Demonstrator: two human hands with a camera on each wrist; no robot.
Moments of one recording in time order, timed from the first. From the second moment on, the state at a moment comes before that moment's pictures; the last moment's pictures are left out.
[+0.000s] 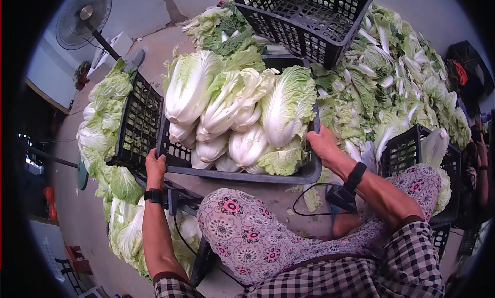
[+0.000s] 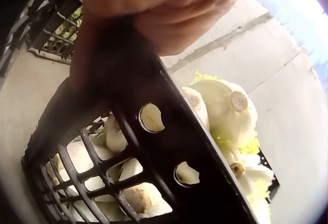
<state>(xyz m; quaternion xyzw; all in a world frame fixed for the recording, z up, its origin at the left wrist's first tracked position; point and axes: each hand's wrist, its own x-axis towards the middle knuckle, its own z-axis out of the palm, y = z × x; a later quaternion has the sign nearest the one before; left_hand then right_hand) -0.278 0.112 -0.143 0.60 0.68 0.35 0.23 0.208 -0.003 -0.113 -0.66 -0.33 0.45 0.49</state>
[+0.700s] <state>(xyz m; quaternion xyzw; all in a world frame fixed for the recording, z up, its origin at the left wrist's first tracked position) -0.298 0.120 -0.141 0.61 0.65 0.34 0.30 0.221 -0.038 -0.130 -0.64 -0.54 0.40 0.36</state>
